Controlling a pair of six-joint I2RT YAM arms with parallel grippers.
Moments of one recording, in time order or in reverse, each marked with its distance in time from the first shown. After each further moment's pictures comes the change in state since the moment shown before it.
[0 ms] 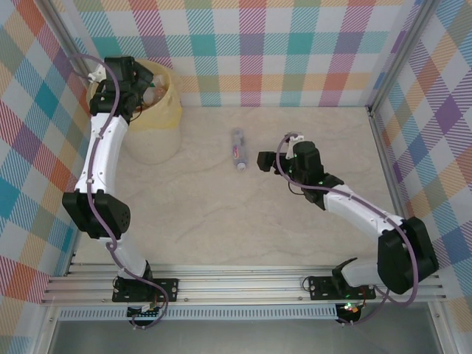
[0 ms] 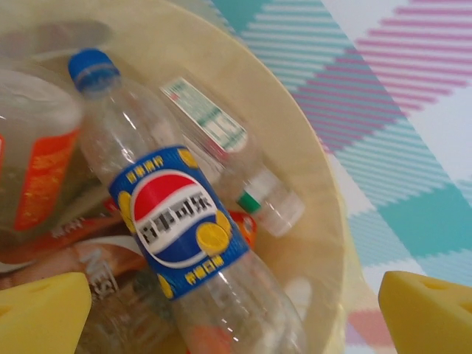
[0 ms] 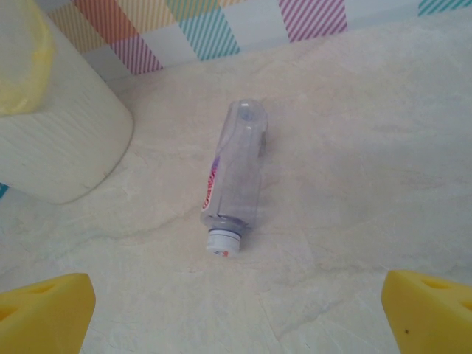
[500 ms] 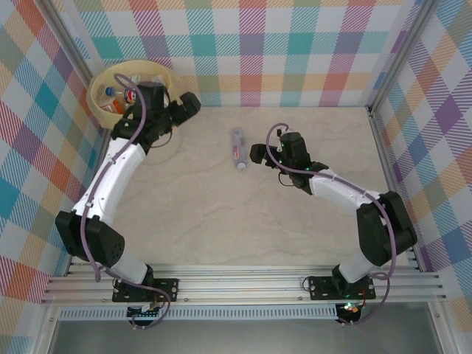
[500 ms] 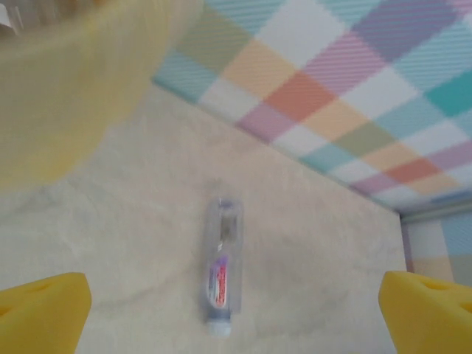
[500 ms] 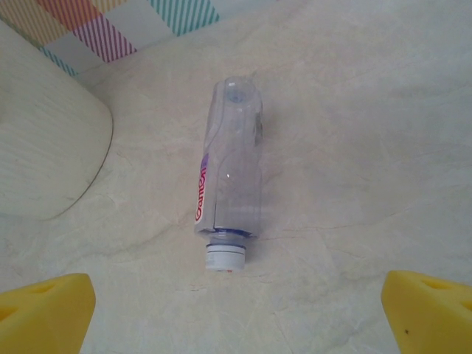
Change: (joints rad) left arm -0.217 -0.257 -0.443 0.133 0.277 0.156; right arm 0.000 0.227 0.161 -0.034 -0.021 0.131
